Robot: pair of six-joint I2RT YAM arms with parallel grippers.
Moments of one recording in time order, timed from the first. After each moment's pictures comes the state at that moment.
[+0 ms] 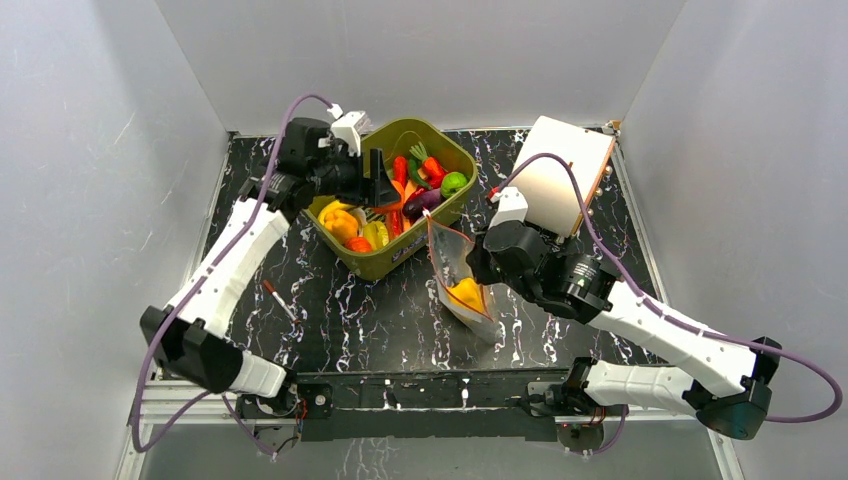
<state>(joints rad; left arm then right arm) -0.40 1.46 1.53 -0.73 0.38 -0.25 0.99 1.02 1.11 -0.71 0.43 0.59</state>
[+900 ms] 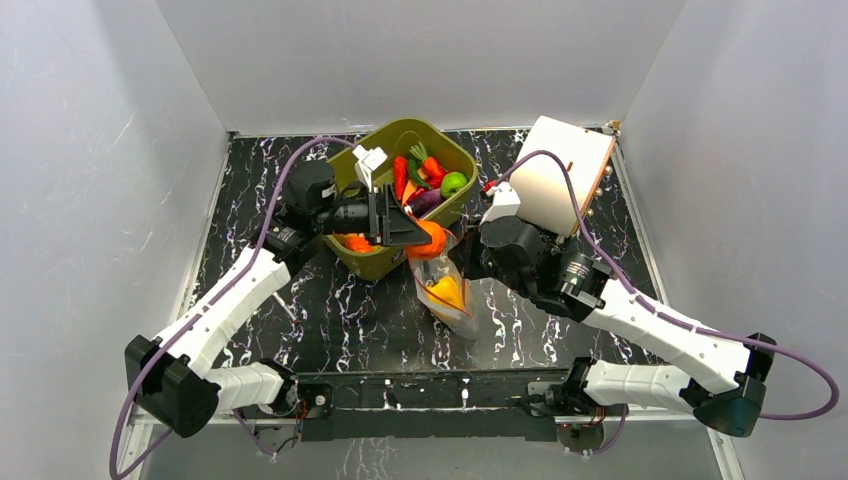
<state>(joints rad) -0.52 1.20 1.11 -0.23 0.85 -0.71 0.99 1.05 1.11 -0.58 0.35 0.64</state>
